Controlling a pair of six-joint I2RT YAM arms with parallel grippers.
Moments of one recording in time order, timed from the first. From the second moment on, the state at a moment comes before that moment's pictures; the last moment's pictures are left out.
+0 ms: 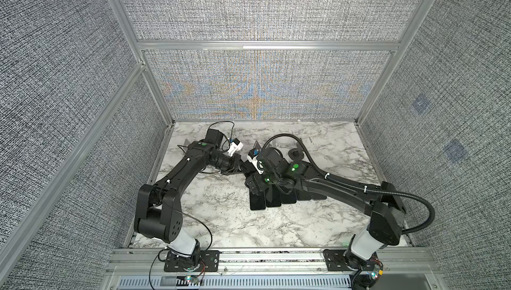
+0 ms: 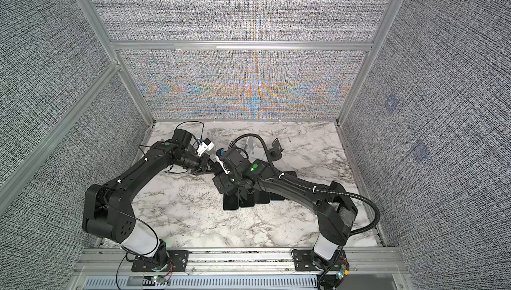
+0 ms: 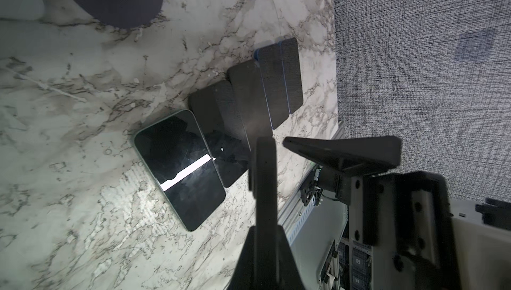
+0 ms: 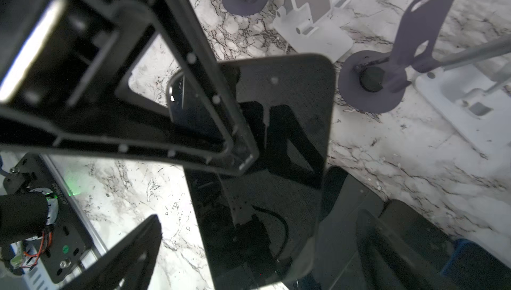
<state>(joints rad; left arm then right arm) -0.29 1.59 1.24 -0.86 0.91 -0.21 0.94 1.69 1.38 -0.56 0.01 0.26</state>
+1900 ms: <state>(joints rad) -0.12 1.43 1.20 -0.79 0.72 -0.22 0.95 1.67 1.37 -0.70 0.16 0.60</state>
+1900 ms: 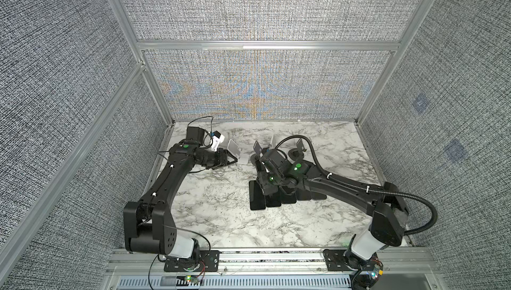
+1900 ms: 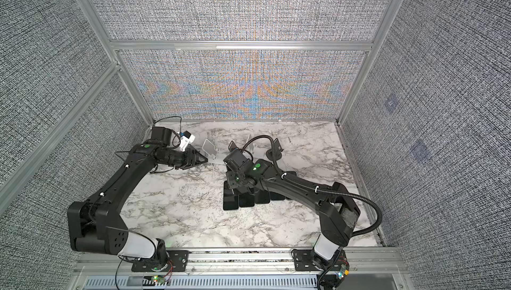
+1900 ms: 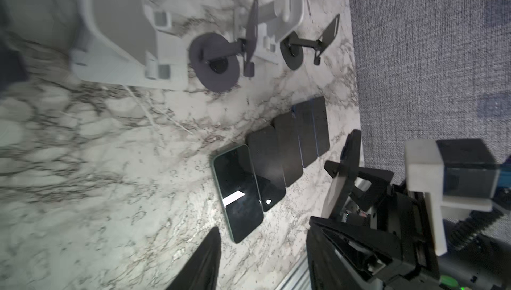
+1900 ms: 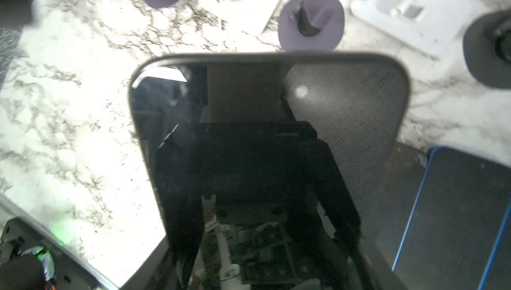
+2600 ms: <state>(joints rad) 0.02 1.15 1.08 -0.64 0.37 -0.30 1.18 2.17 1.91 -0.92 0.38 1.04</state>
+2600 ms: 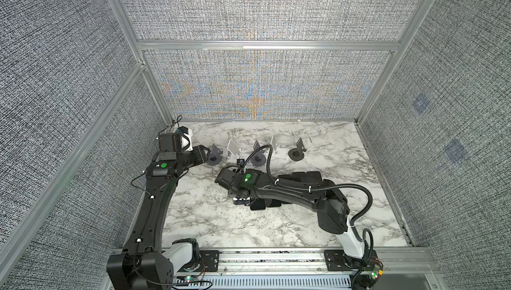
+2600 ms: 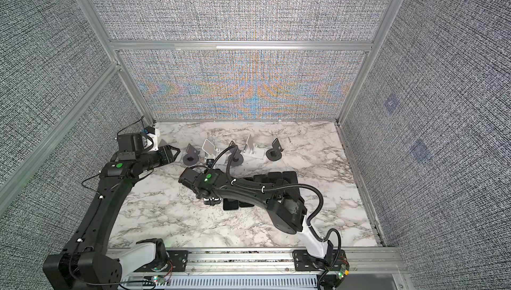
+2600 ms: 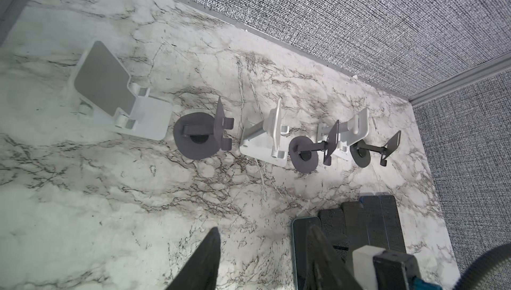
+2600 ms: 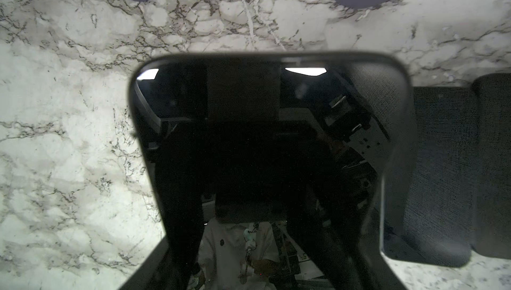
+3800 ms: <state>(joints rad) 0.03 1.15 1.06 -0.60 0.40 -0.32 1.18 2.33 1.92 -0.85 0.30 1.06</state>
